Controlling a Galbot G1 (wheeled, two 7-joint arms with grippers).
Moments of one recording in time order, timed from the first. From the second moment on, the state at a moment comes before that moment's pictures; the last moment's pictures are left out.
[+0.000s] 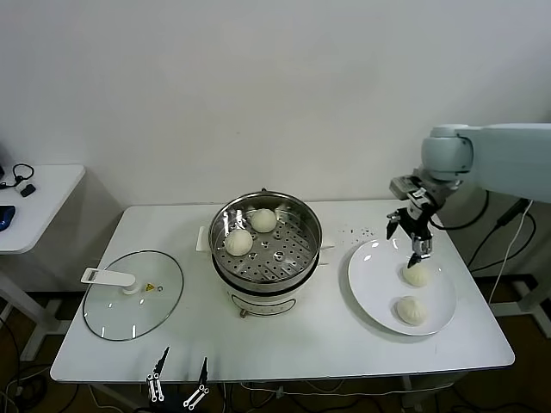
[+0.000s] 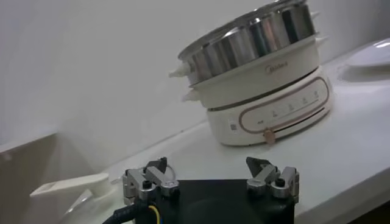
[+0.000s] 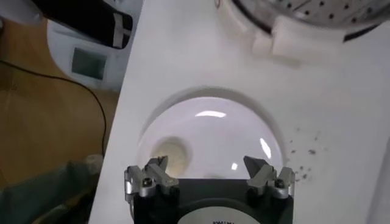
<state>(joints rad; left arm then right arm) 1.84 -1.56 -0.60 -1.73 0.42 -0.55 -0.07 1.00 0.81 -2.03 1.41 0.61 -0.10 -1.07</state>
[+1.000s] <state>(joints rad) 1.84 -1.57 -0.61 -1.72 0.43 -0.55 -0.08 0.54 0.64 -1.74 1.34 0.38 -0.14 -0.97</state>
